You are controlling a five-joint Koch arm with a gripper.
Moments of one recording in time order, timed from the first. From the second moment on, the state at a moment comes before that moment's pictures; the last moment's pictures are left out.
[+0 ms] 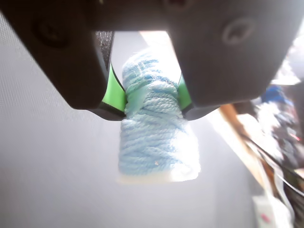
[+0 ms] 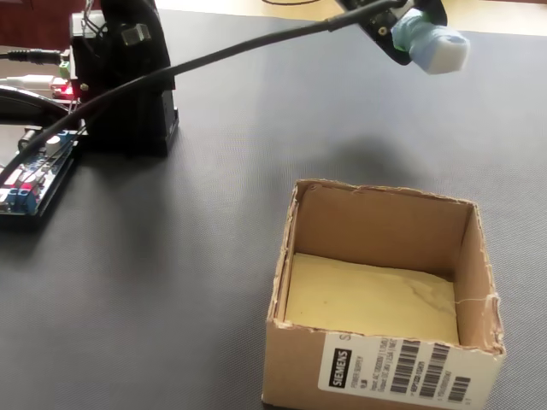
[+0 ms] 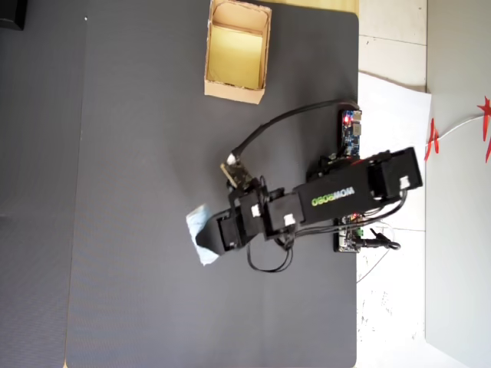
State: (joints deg) arm -13.5 105.1 129.5 14.2 93.0
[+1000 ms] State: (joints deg) arm 36.8 118.3 131.3 5.8 80.2
